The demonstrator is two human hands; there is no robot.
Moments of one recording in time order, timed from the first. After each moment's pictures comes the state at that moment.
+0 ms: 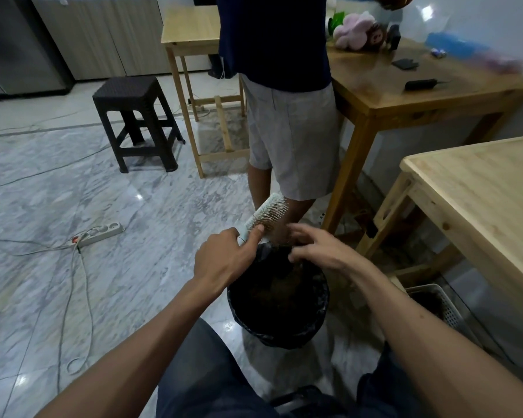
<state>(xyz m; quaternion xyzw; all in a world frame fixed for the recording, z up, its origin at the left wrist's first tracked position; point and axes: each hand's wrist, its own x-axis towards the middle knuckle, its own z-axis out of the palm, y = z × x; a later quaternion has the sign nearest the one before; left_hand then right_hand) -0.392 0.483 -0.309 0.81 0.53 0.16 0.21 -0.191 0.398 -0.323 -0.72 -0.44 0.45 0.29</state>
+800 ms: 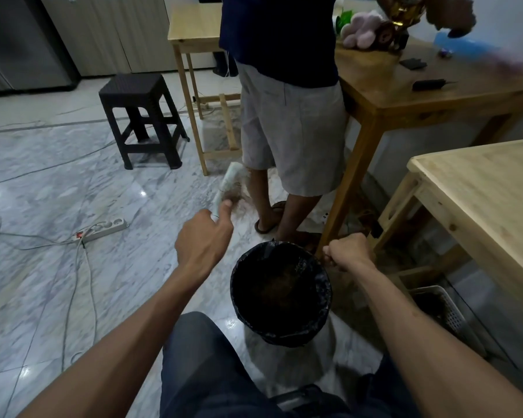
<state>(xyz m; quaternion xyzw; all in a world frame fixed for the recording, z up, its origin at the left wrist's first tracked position) -0.413 0.507 -0.289 0.73 0.60 0.24 0.20 -0.171 0.392 -0.356 -0.88 -0.14 0.29 0.34</state>
